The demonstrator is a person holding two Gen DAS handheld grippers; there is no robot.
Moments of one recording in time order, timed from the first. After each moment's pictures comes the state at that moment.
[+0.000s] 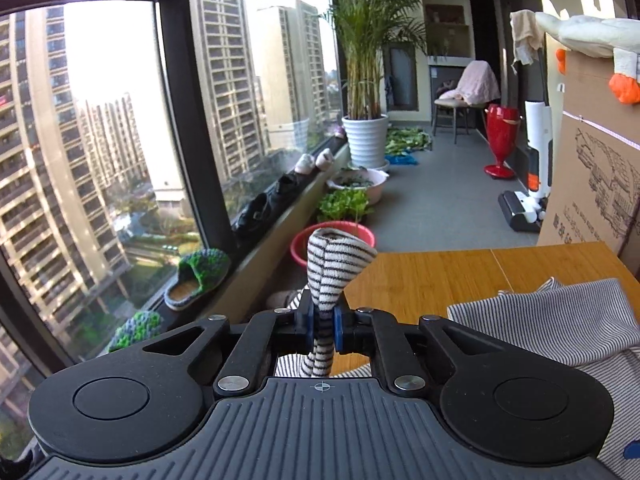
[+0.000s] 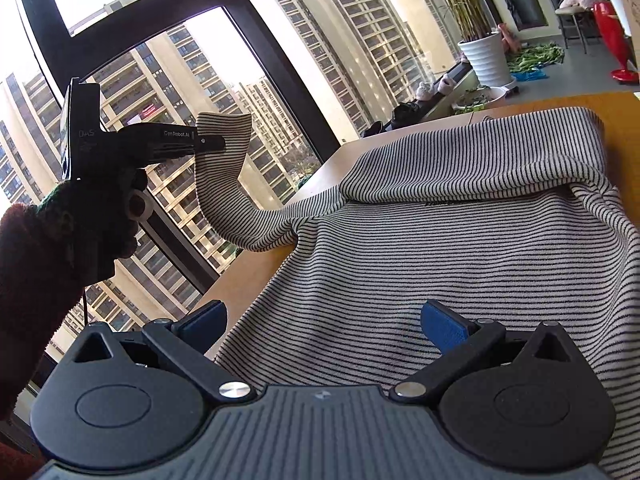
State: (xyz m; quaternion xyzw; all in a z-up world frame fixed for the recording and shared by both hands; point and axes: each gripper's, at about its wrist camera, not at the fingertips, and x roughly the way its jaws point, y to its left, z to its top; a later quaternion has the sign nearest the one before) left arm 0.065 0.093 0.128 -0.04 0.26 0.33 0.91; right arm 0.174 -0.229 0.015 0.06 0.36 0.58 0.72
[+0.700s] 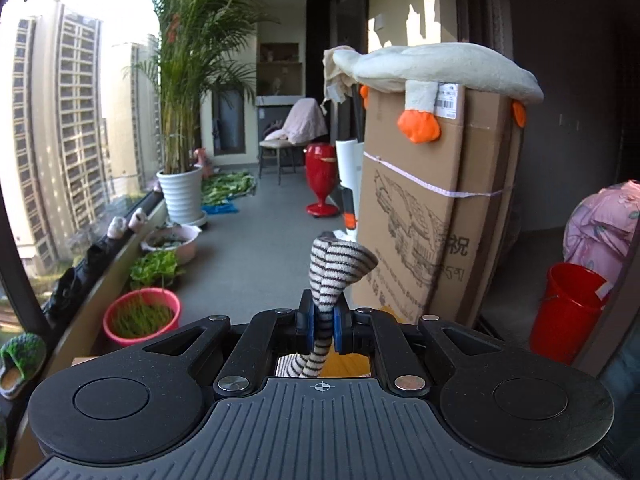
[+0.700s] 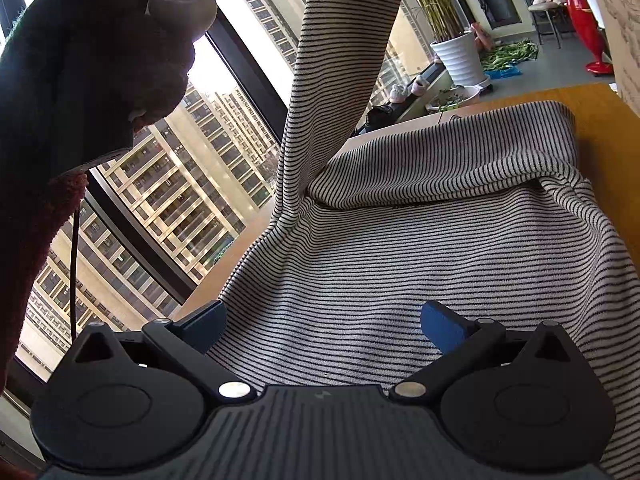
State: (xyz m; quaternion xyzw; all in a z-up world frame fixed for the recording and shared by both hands) left arm 0.220 -0.065 0.161 -0.01 0.21 0.08 0.97; right arm 0.186 -0.230 0.011 0.07 0.37 0.55 0.75
